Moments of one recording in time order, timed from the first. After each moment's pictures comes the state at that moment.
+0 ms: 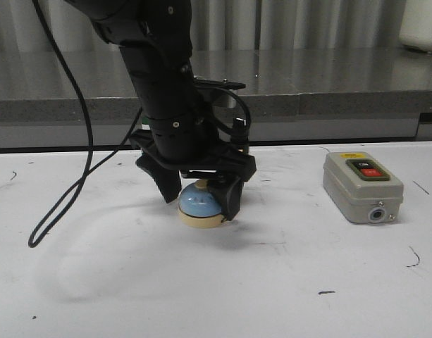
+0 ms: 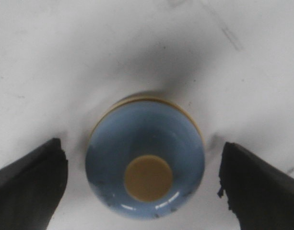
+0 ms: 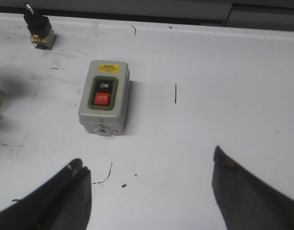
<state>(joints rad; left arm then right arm) -0.65 2.08 -1.55 -0.04 0.75 -0.03 0.04 0.71 -0.55 0.11 0.50 -0.08</state>
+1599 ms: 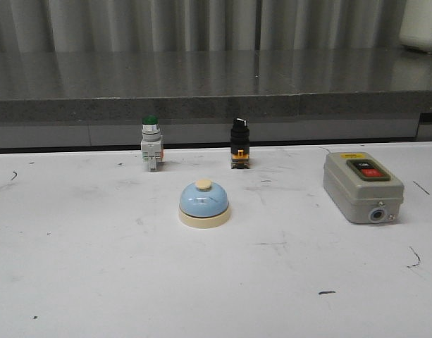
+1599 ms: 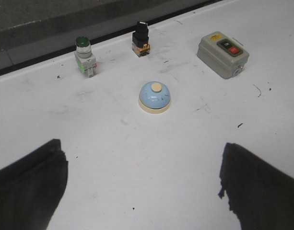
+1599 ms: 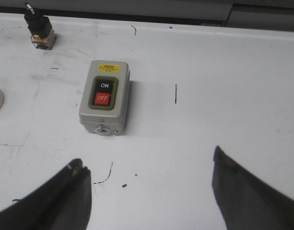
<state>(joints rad) -0.58 0.58 -0.68 -0.02 0.68 -0.06 0.04 0.71 -0.55 0.11 0.50 -0.08</state>
